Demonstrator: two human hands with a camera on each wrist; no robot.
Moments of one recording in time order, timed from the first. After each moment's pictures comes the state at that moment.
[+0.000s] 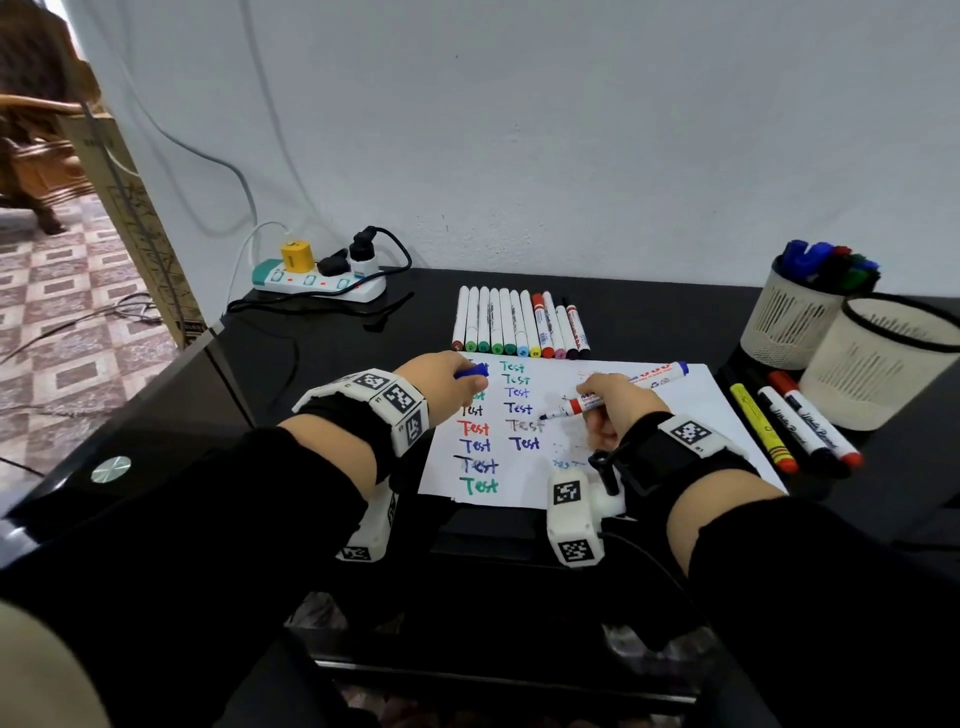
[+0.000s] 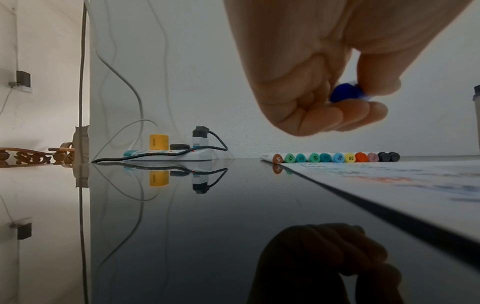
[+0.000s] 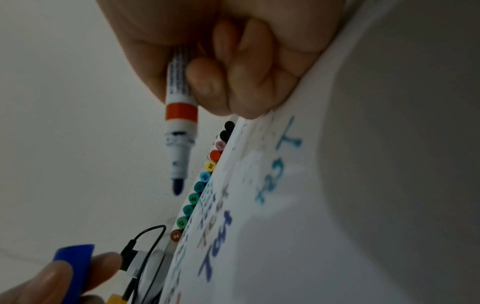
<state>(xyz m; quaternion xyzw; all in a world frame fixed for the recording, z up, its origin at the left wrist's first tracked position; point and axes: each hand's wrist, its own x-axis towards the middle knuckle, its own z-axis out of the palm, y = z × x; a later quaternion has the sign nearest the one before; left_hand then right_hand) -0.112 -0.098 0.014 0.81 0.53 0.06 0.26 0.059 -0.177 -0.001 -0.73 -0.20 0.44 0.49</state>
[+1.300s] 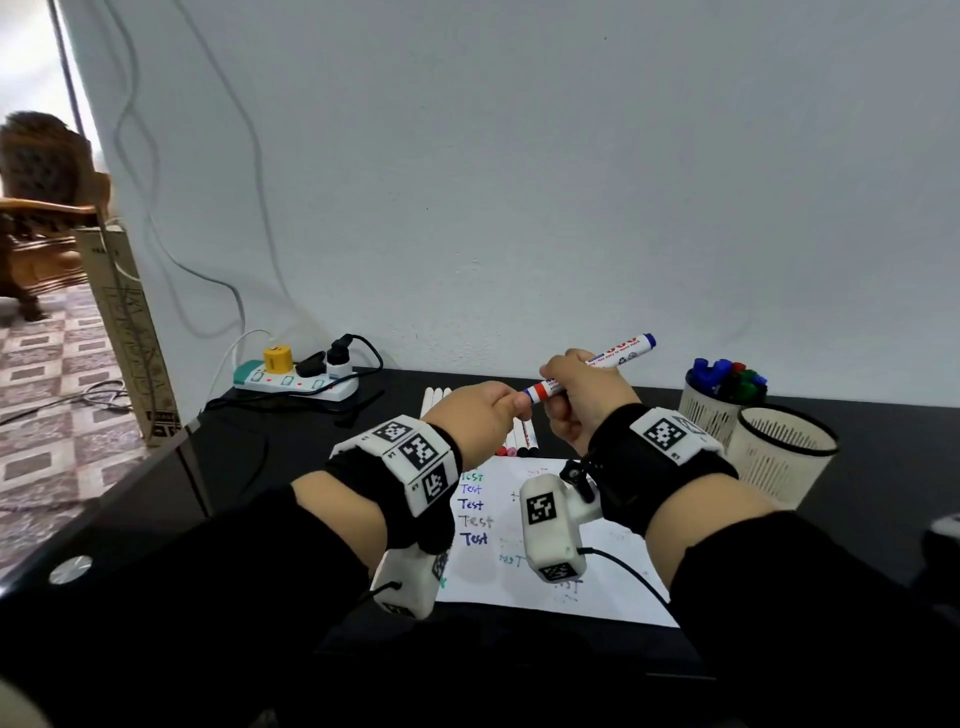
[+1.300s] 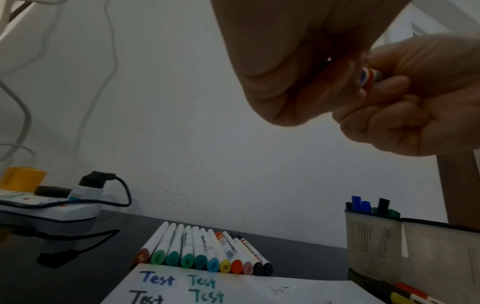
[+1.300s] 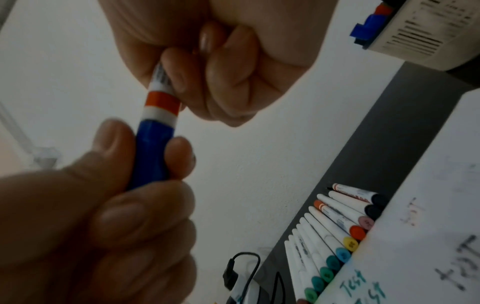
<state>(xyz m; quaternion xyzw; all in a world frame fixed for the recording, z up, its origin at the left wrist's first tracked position) -0.062 -0.145 0.090 0.82 0.40 0.24 0.33 0.067 -0.181 0.103 -0.56 -0.33 0.40 0.64</state>
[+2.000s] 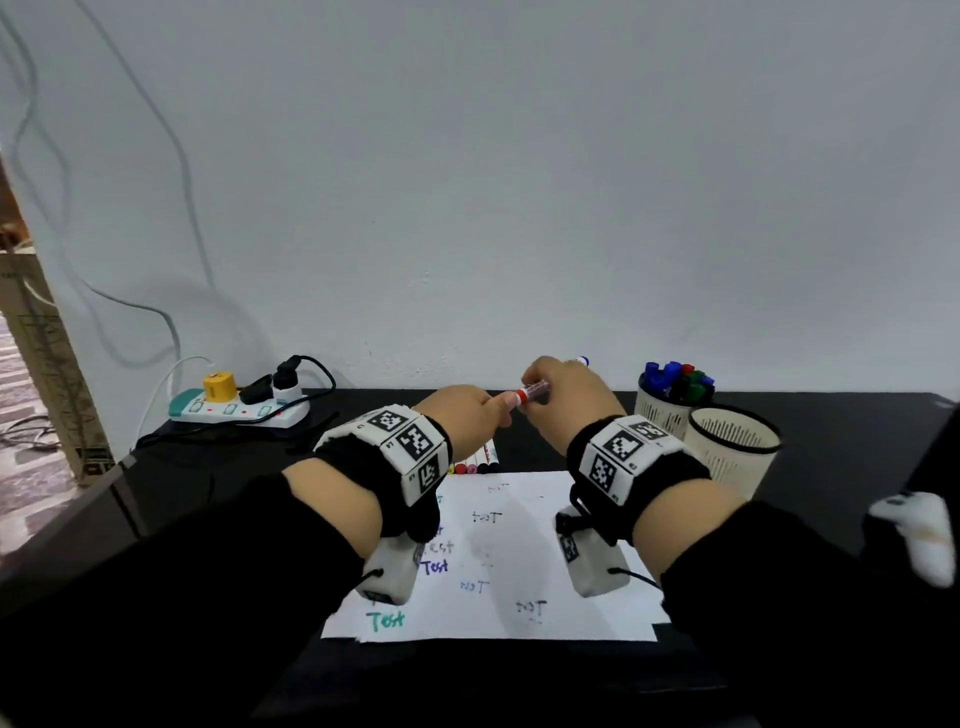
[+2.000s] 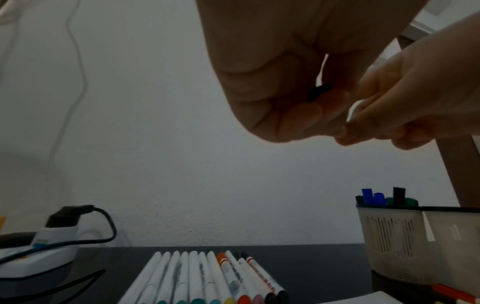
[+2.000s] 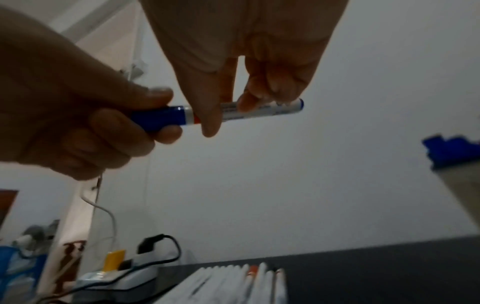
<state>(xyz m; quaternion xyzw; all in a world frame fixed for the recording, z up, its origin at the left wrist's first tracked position) -0.020 -0.129 0.110 0.86 0.43 0.13 0.25 0.106 -0.181 0.105 -0.78 -0.57 -0.02 0.27</state>
